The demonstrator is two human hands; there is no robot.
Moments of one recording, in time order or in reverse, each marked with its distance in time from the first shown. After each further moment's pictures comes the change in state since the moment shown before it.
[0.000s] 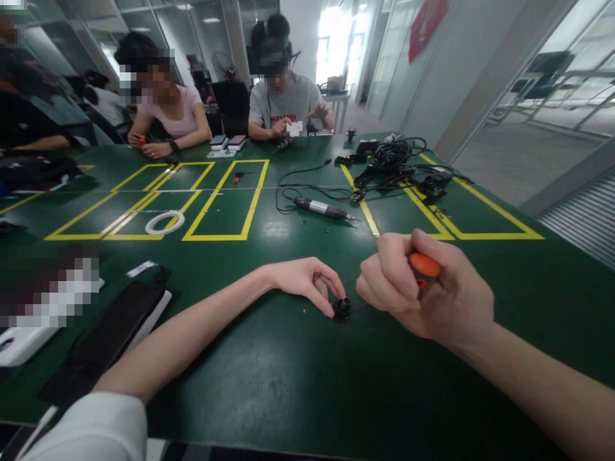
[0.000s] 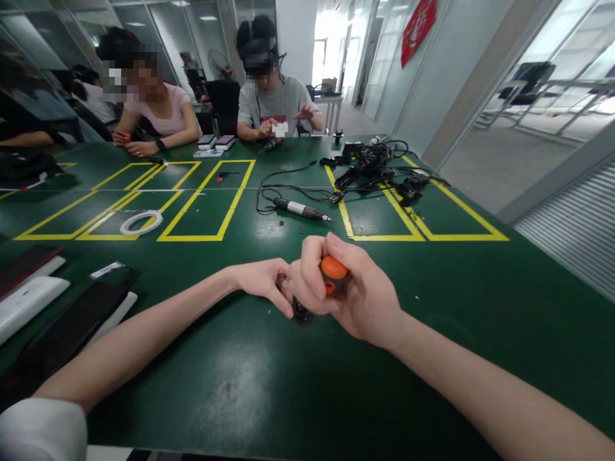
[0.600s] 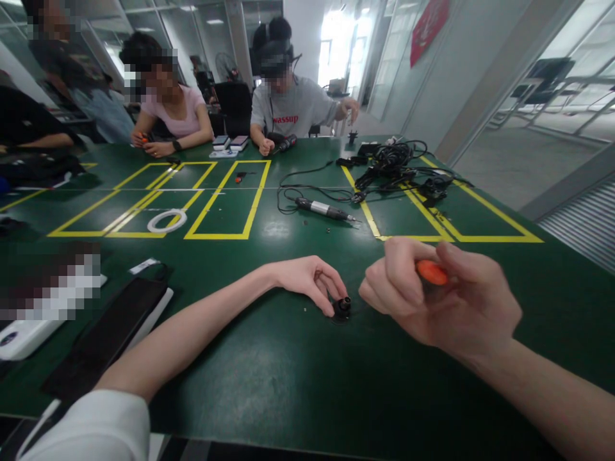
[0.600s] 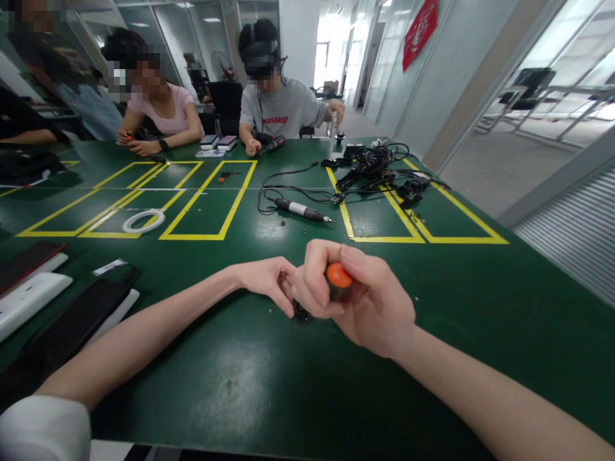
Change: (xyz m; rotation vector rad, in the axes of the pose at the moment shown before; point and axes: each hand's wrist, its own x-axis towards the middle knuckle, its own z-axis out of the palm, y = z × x) left_hand 0.004 -0.004 0.000 -0.073 -0.004 0.047; right_hand -0.005 -0.005 0.006 -0.015 0.032 0.022
